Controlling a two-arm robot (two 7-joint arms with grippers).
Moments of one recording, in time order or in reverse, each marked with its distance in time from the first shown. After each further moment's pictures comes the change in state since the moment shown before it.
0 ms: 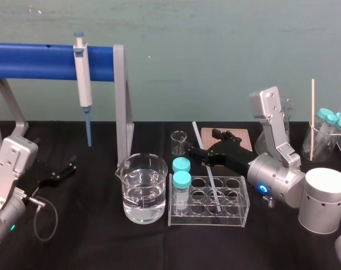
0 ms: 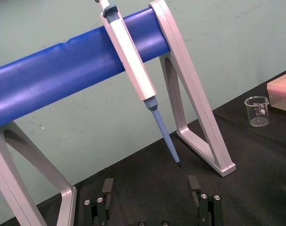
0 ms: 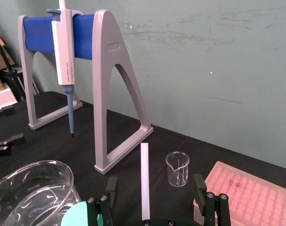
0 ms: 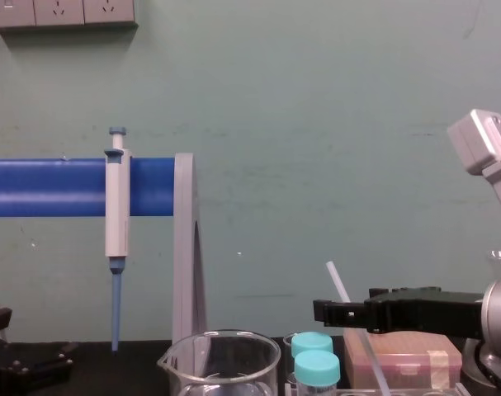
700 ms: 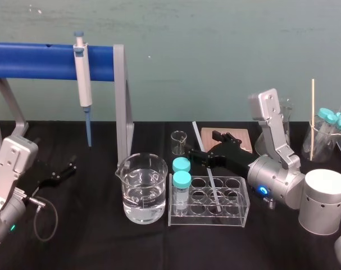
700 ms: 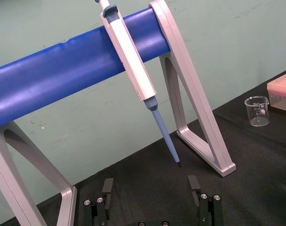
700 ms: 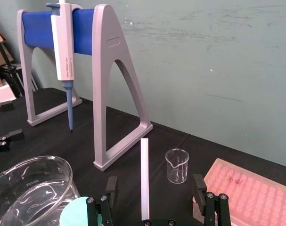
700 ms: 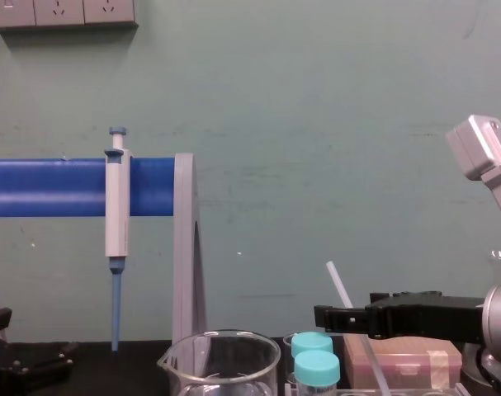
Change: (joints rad) left arm 0.000 0.000 0.000 0.000 0.000 0.000 0.000; right arm -0.006 -0.006 0.009 0.003 -0.023 0.004 0.010
